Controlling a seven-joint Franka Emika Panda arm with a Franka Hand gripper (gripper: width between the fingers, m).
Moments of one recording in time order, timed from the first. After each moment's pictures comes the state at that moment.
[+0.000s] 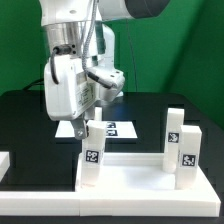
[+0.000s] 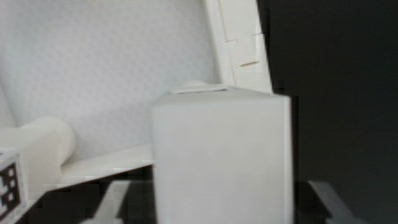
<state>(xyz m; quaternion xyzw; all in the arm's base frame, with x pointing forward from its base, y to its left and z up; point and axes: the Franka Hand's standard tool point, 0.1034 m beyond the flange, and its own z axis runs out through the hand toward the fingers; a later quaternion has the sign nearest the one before) 0.647 -0.072 0.118 -0.58 0.81 0.01 0.08</state>
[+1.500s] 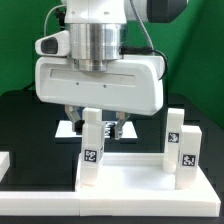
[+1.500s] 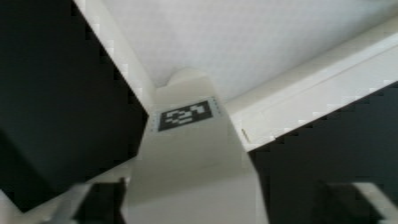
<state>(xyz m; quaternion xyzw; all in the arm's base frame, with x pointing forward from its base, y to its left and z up) 0.654 -0.053 0.120 -0.96 0.27 -0.03 0.02</state>
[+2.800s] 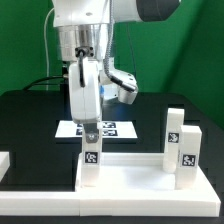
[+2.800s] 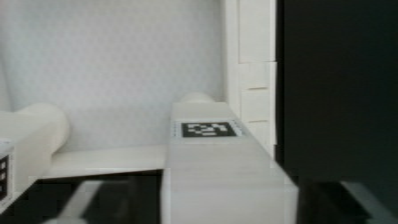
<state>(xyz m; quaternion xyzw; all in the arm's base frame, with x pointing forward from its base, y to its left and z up) 0.651 -0.059 0.116 -0.67 0.74 0.00 0.06</state>
